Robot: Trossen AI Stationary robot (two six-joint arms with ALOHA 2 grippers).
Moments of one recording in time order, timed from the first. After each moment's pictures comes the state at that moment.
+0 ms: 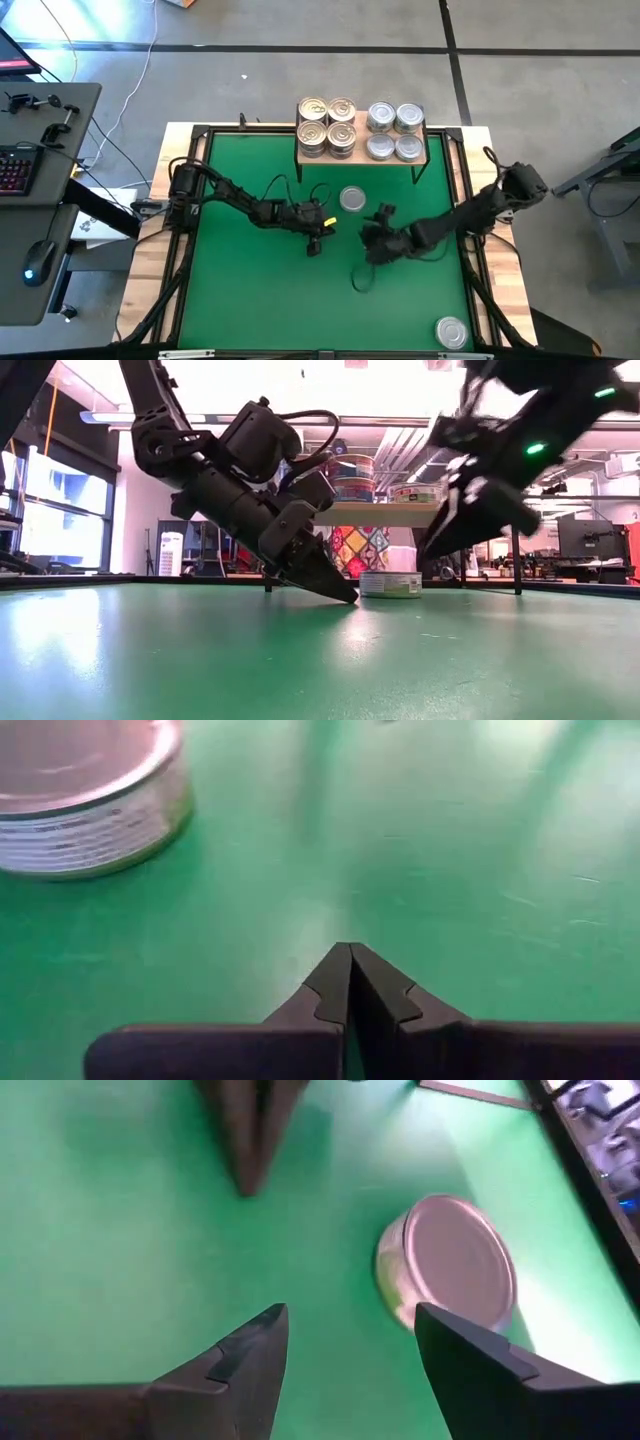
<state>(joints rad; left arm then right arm) -0.04 2.02 0.84 0.57 0.01 -0.14 0.37 1.58 0.77 -0.23 0.69 0.27</state>
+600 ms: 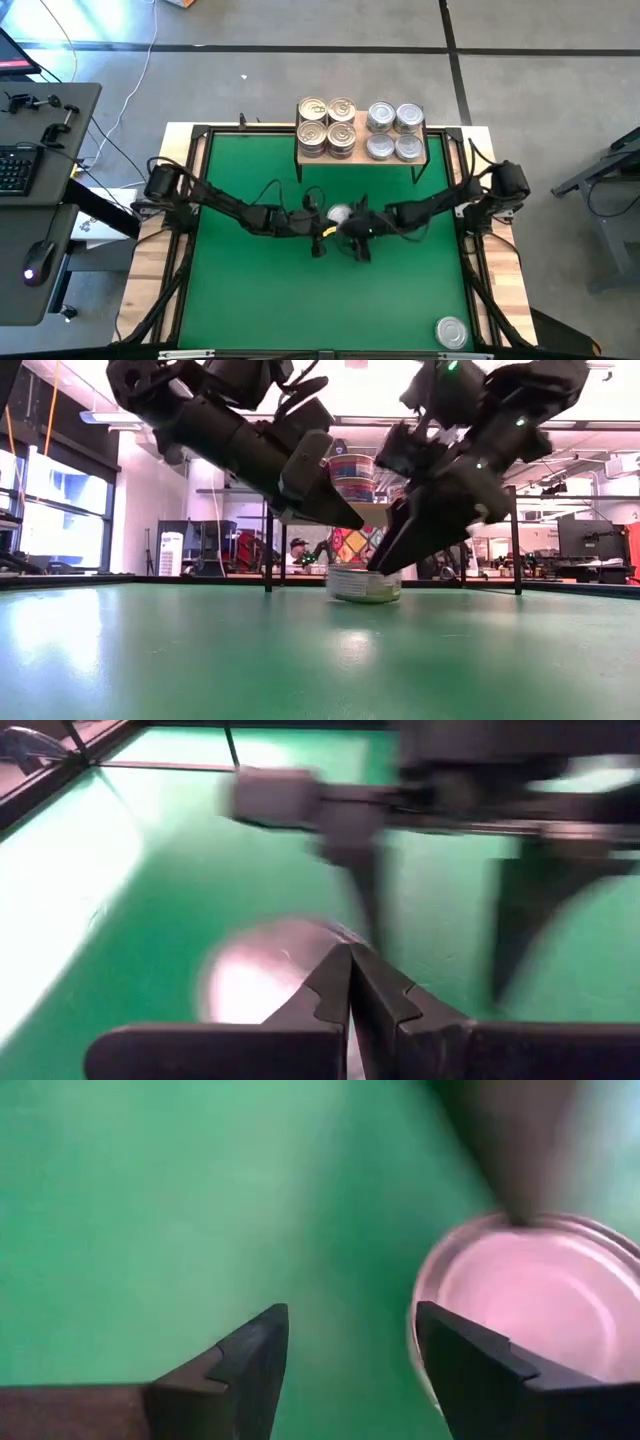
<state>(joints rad) -0.15 1.85 0.89 0.45 -0.35 -0.11 0.14 1.70 0.77 0.13 0.05 0.03</state>
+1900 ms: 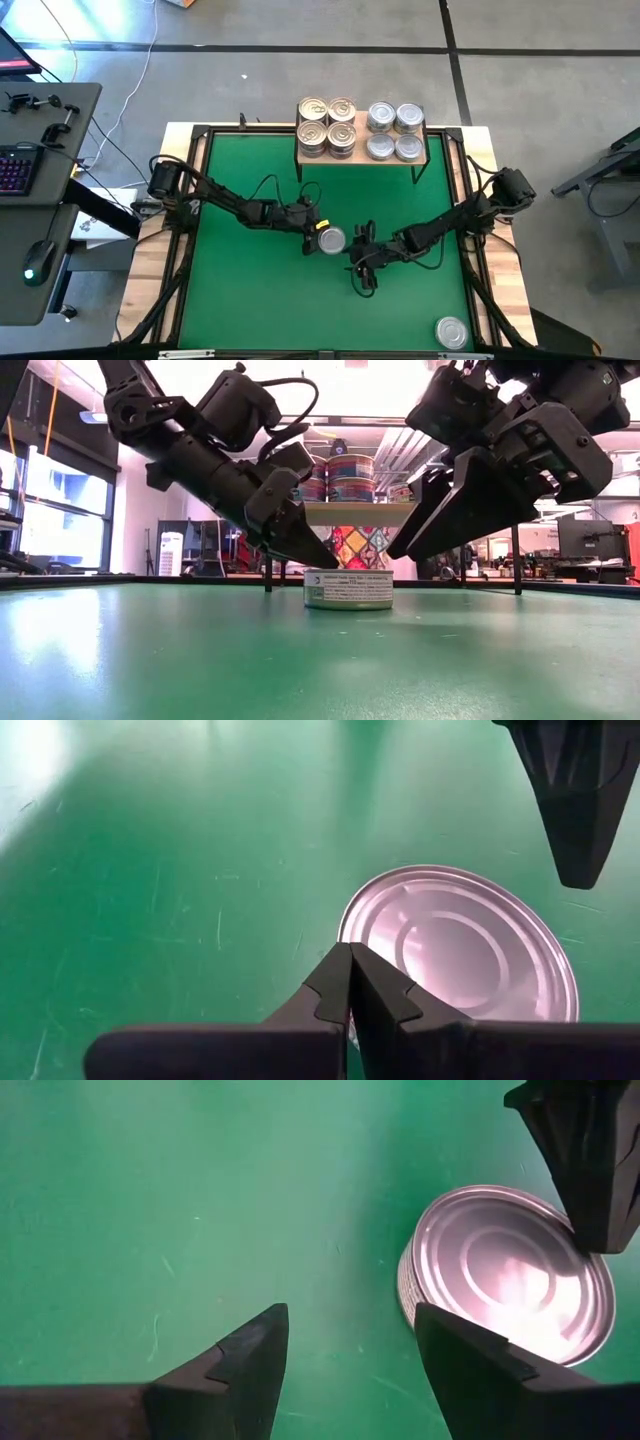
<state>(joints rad) -0.08 1.87 0.77 0.48 -0.14 -0.18 0.39 1.69 0.77 0.18 0.24 0.14</state>
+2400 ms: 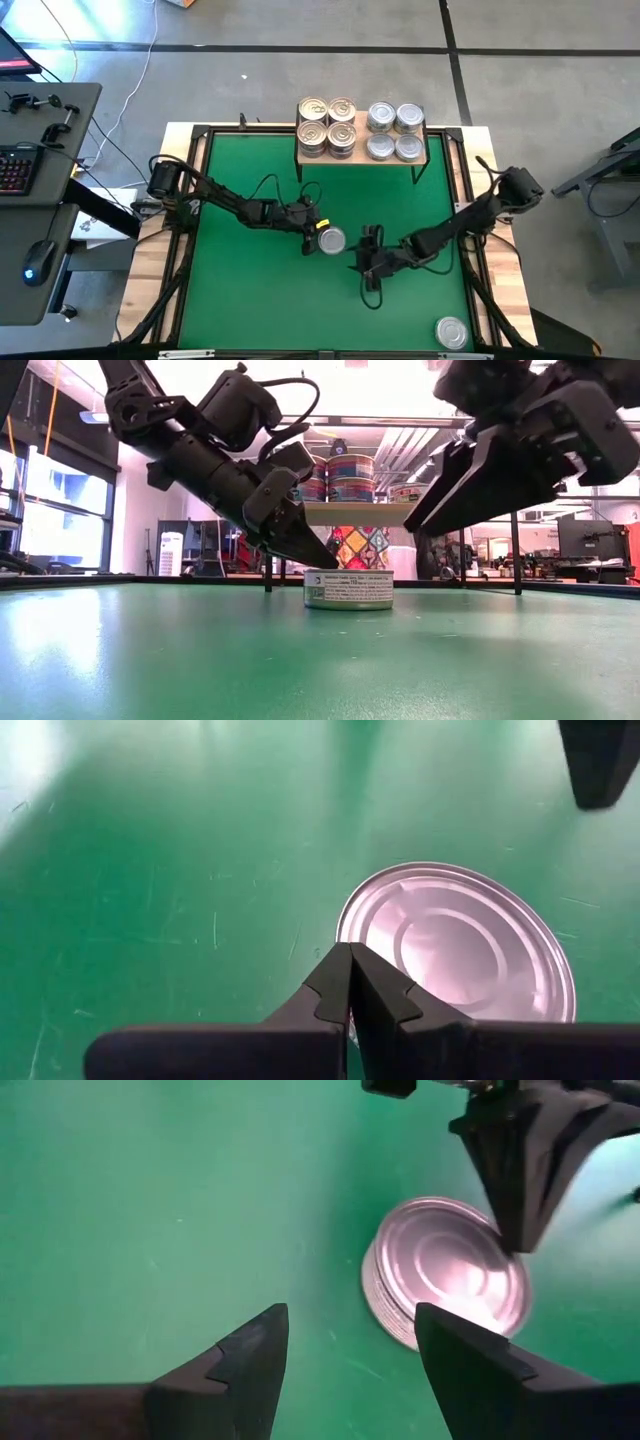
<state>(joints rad) -0.08 1.87 0.77 0.46 -0.12 -0.17 0.47 1.63 0.77 0.10 0.42 0.16</state>
